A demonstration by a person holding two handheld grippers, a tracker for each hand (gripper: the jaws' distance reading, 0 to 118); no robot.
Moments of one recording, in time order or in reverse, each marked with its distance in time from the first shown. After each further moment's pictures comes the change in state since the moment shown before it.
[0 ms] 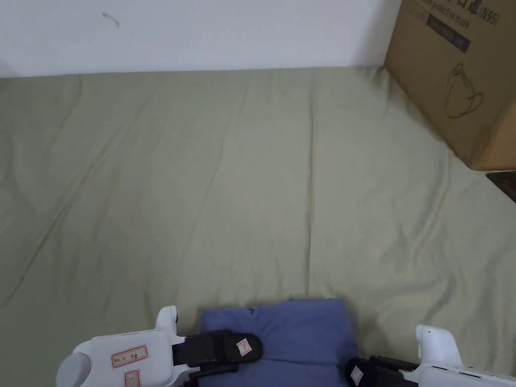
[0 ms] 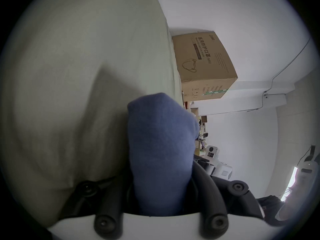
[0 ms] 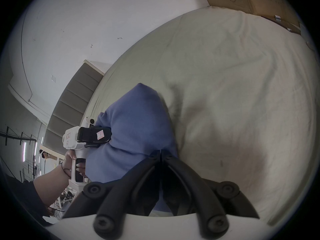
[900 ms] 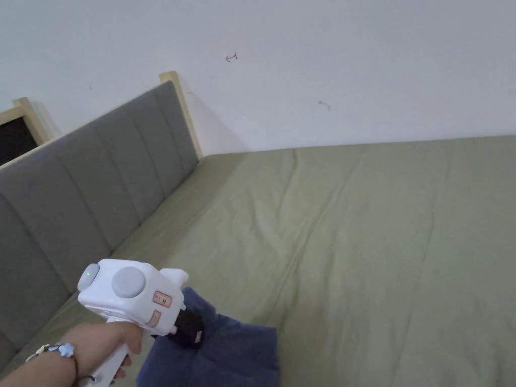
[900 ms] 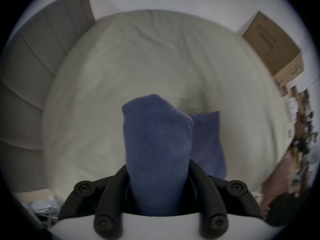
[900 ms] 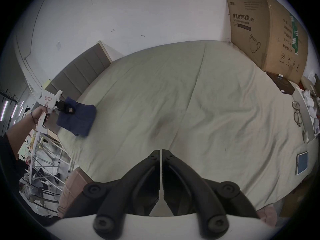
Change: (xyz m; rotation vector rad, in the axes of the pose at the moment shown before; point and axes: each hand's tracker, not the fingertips) left arm 0.104 0.082 0.341 0.005 1.250 -0.394; right arm -0.150 -0.014 0.083 0.034 -0.184 0.302
